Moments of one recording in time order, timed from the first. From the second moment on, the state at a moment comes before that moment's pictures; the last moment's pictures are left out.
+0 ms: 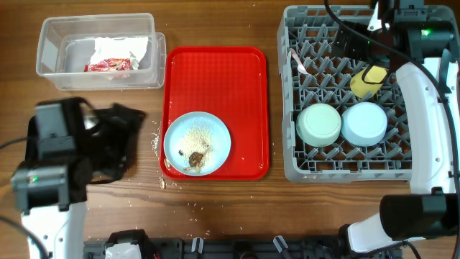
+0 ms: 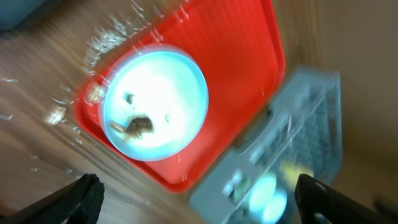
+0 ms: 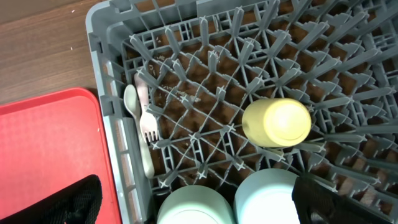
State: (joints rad) left arm 0.05 1.01 1.18 -1.19 0.34 -0.99; right arm 0.03 1.70 1.85 -1.16 0.09 0.25
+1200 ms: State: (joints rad) left arm -0.77 1.88 1.14 -0.65 -0.24 -1.08; right arm 0.03 1.70 1.85 -1.16 0.09 0.25
